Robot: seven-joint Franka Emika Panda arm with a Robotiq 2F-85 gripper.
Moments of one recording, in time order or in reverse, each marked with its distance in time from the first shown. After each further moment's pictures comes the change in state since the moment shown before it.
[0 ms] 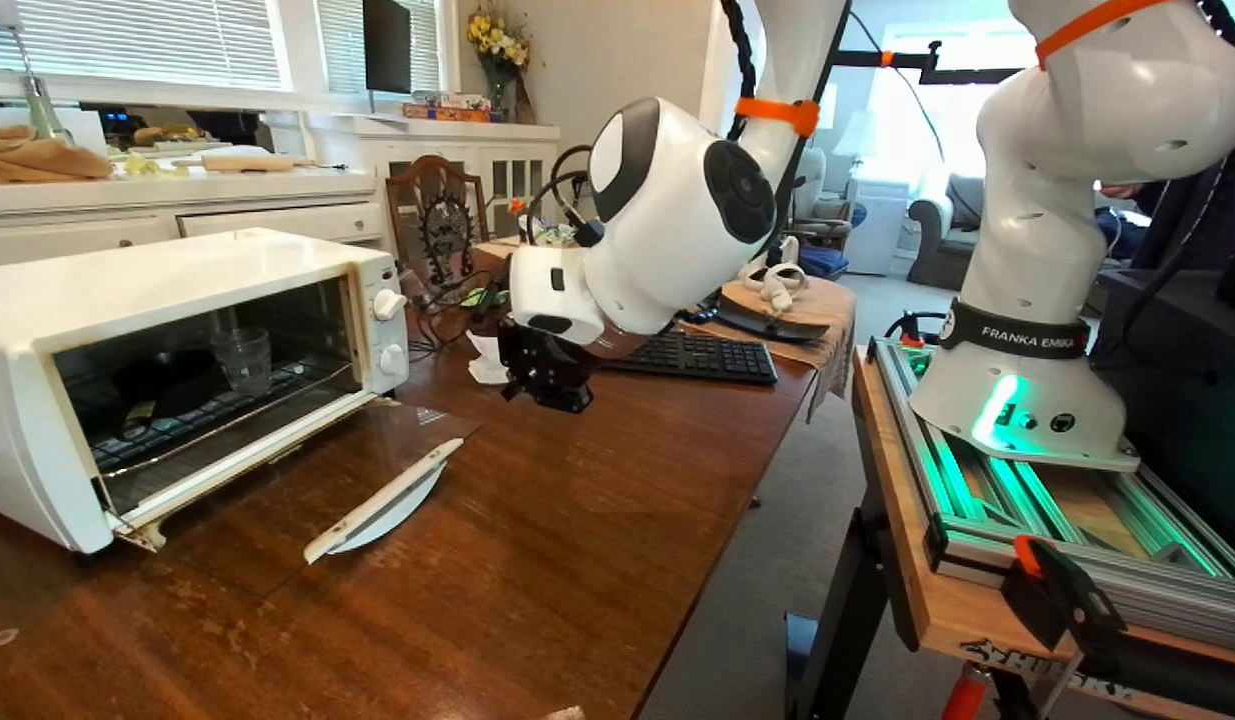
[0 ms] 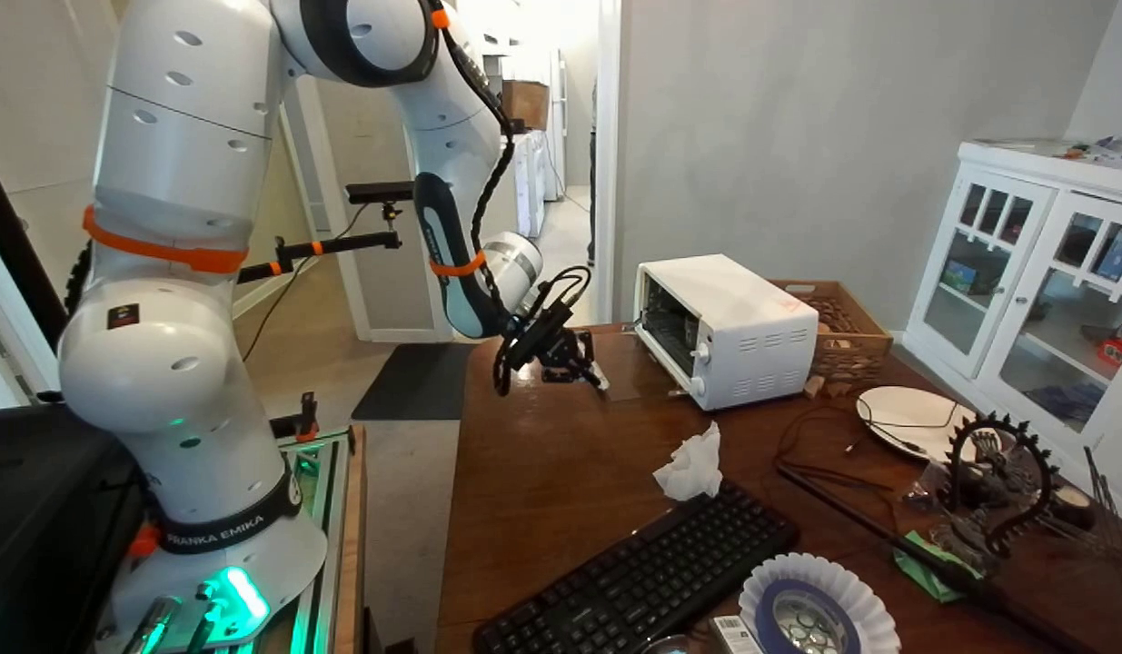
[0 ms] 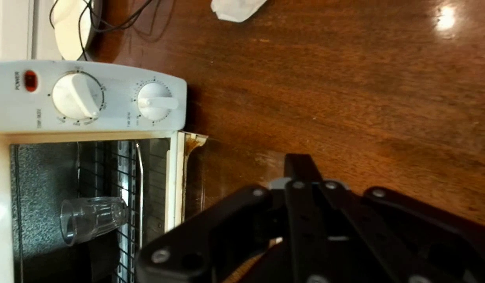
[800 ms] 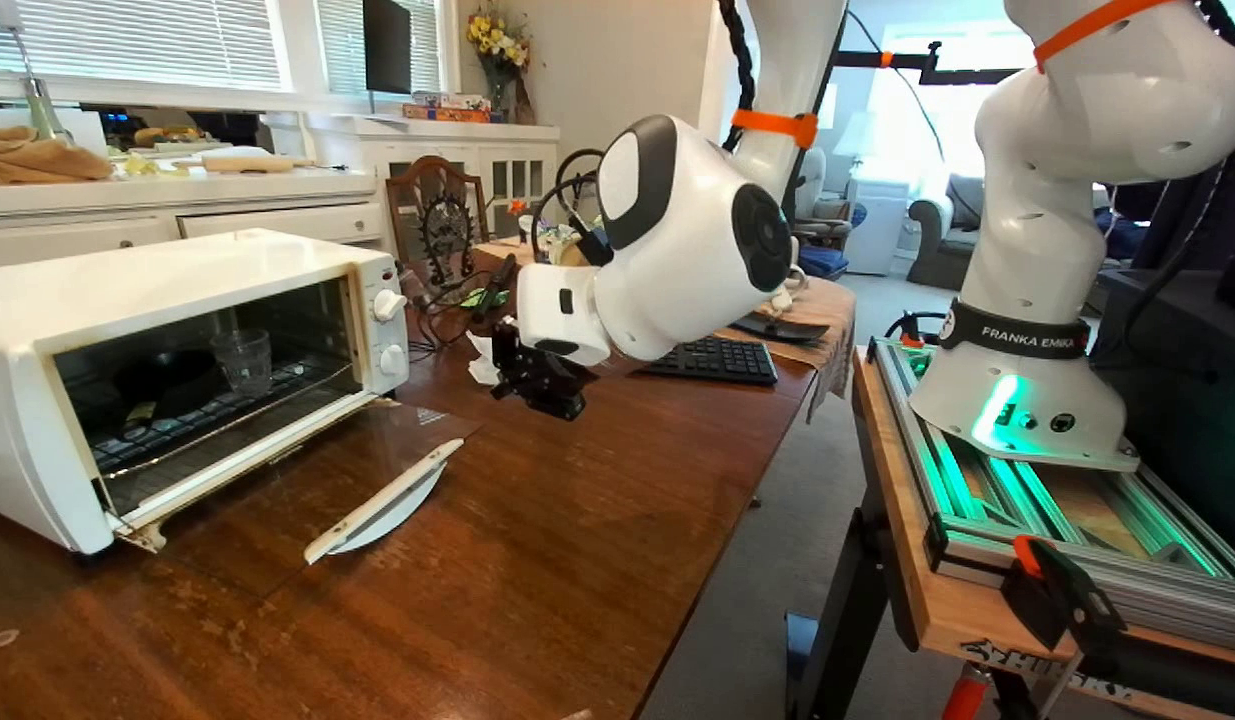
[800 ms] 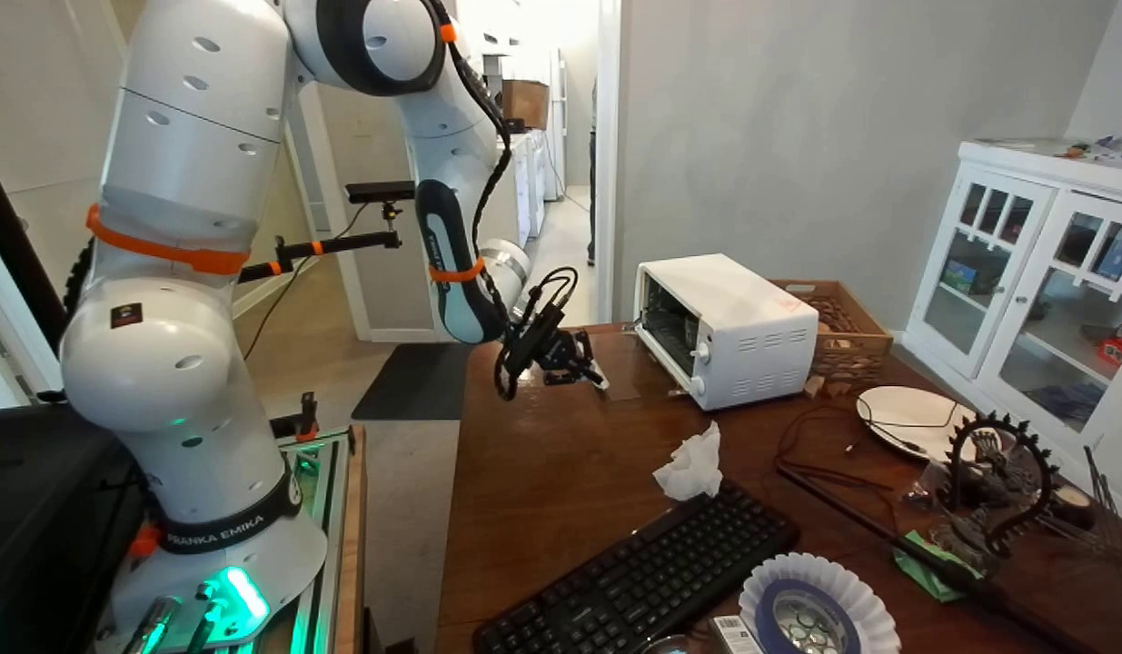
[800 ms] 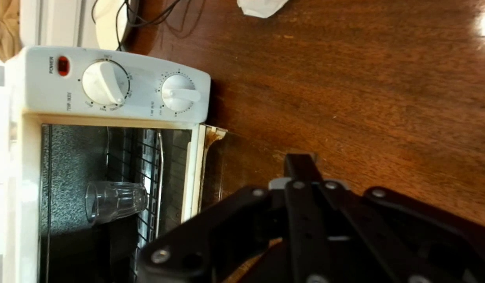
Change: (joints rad) arm 0.022 0.035 0.029 0.001 -0.118 -0.135 0.083
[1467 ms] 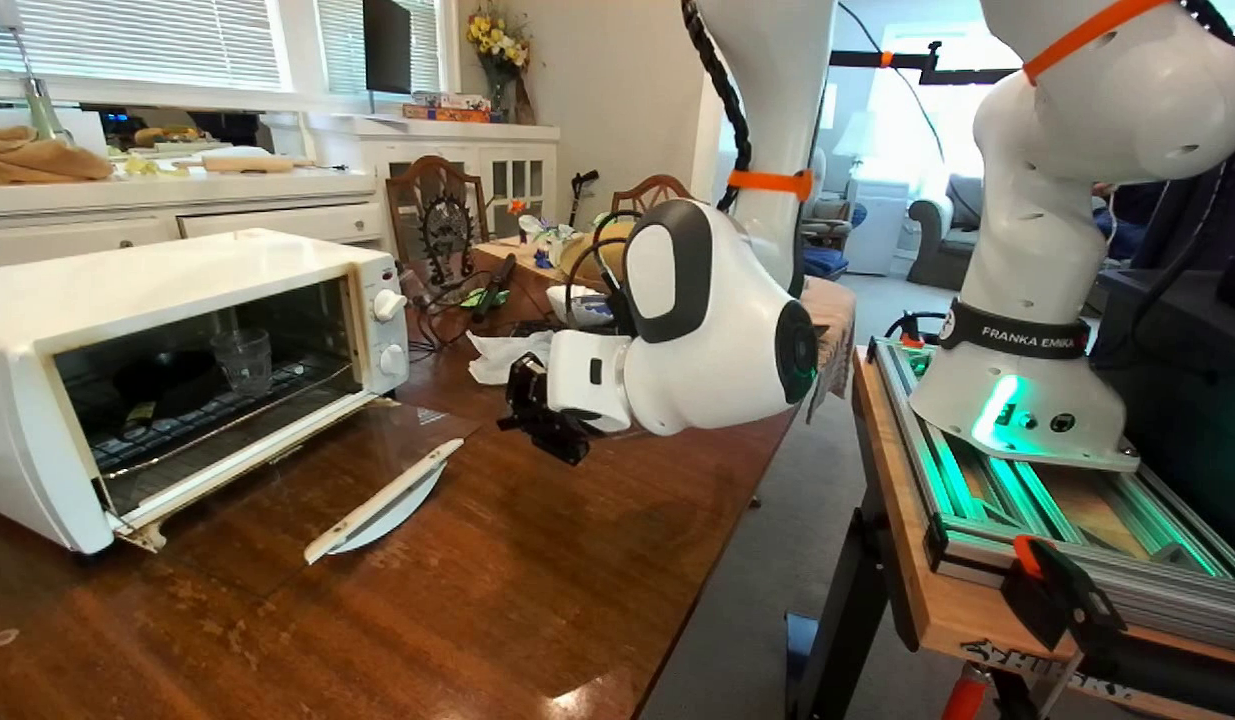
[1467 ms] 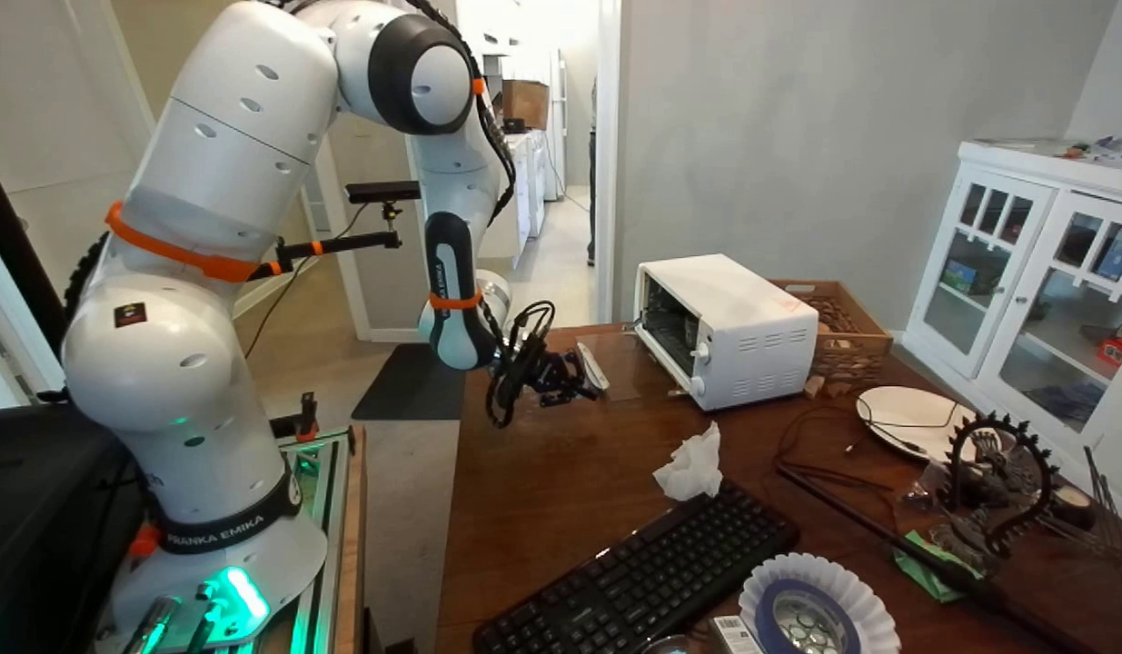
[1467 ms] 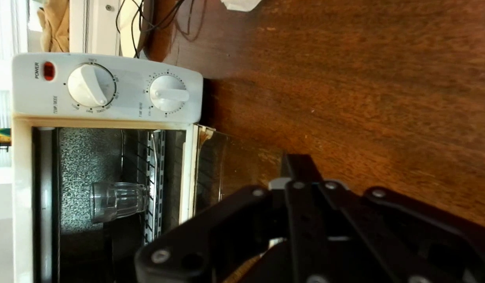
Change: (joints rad) arm 0.020 0.146 0.039 0.002 -0.145 -0.225 0.240
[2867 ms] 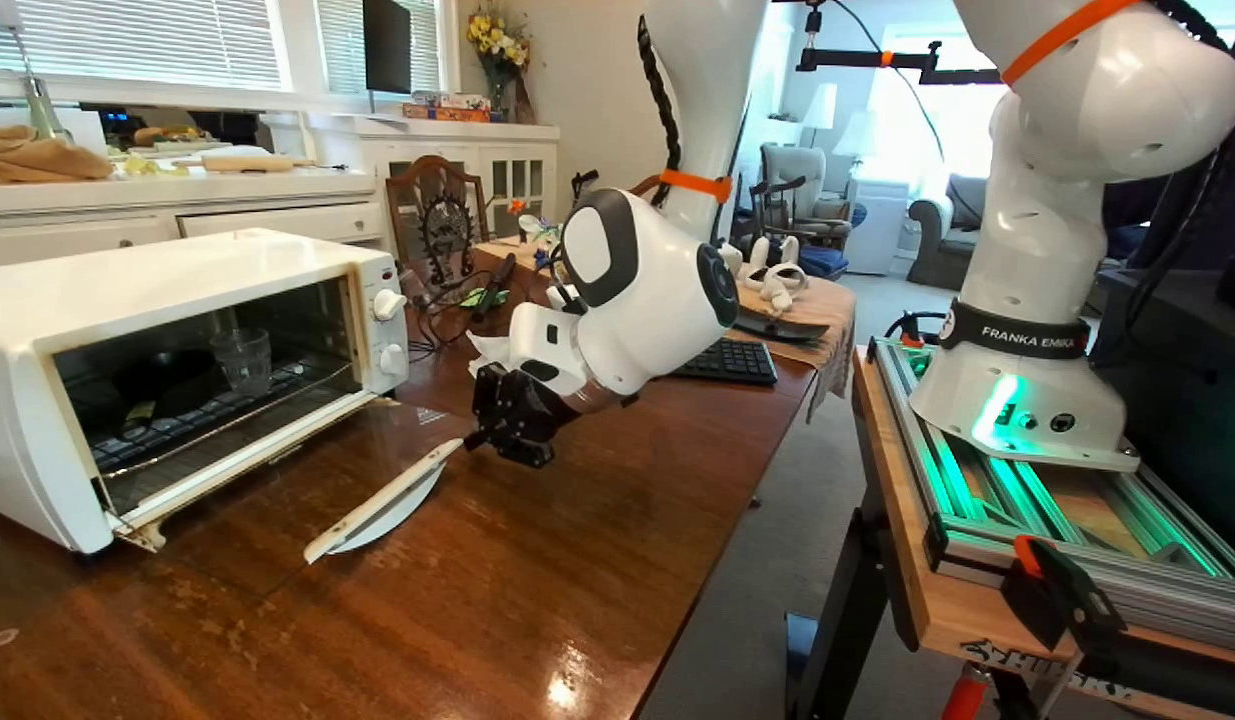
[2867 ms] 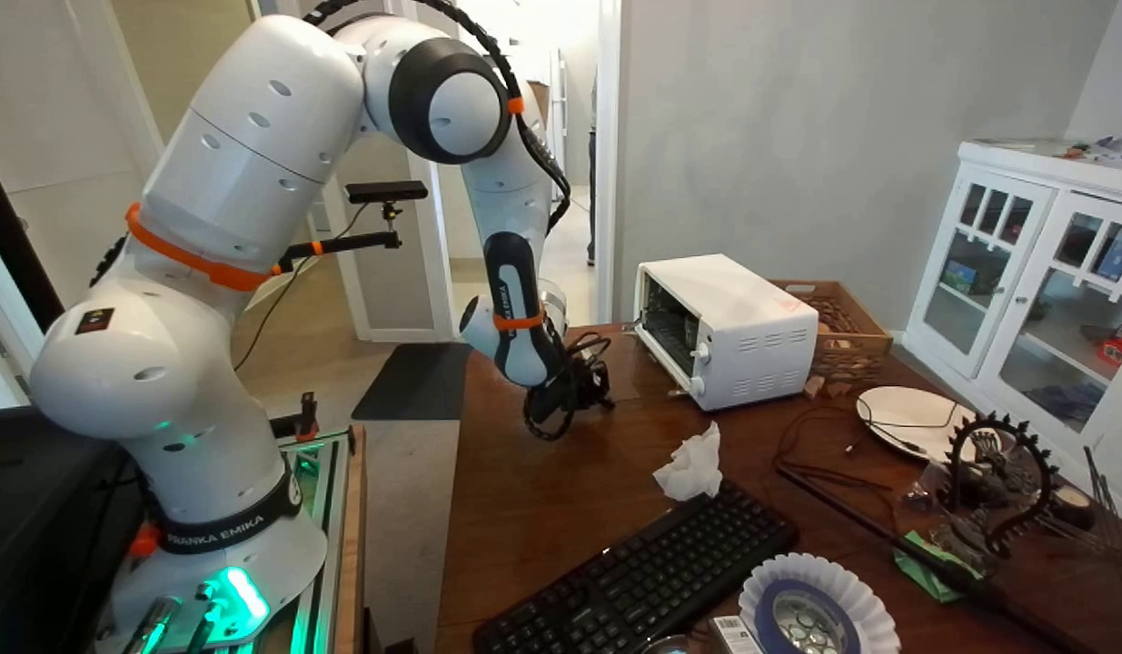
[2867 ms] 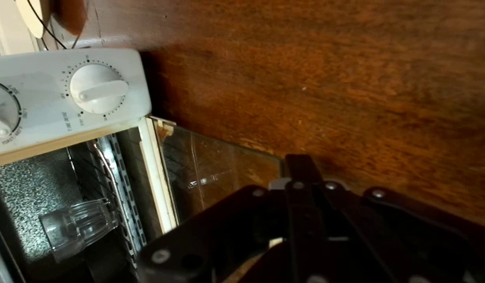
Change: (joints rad) arm -0.209 0.075 0.010 0.139 -0.290 0.354 0.173
